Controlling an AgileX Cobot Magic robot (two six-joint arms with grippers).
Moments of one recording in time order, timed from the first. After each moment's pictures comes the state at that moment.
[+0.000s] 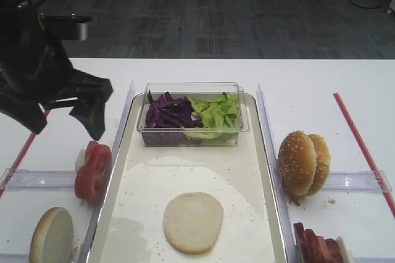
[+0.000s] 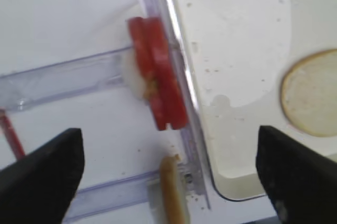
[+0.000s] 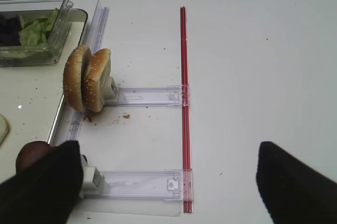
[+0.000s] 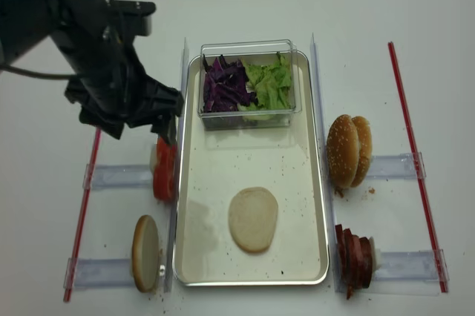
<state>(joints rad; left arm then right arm) -0.33 1.58 -1.22 -0.06 1.17 -0.15 0.00 -0.02 -0.49 0.08 1.15 0.00</state>
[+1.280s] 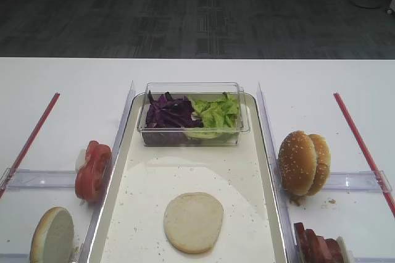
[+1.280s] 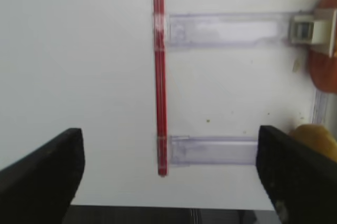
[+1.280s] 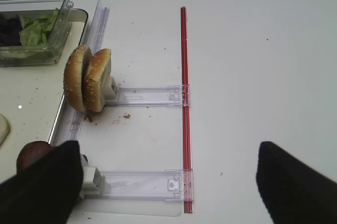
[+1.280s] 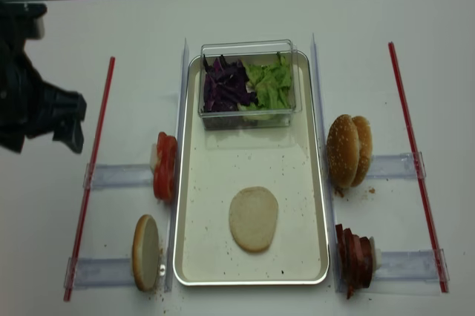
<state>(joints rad) 0.01 1.40 -1.08 0.07 1.22 -0.03 0.00 -0.02 -0.49 0.08 1.14 0.00</state>
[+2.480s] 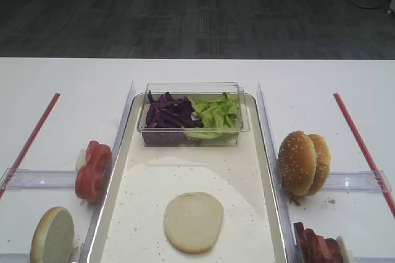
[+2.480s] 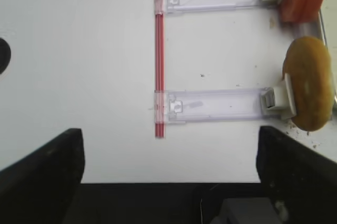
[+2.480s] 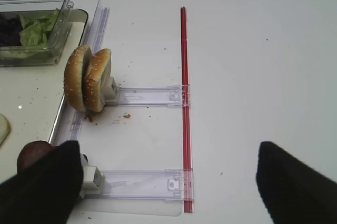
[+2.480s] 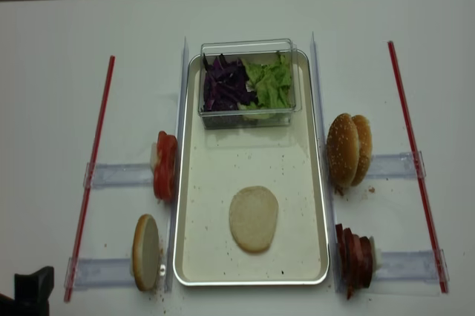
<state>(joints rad) 0.01 0.33 -0.49 0.06 1.17 -0.02 0.00 -0.02 -0.49 0.08 1.14 0.00</state>
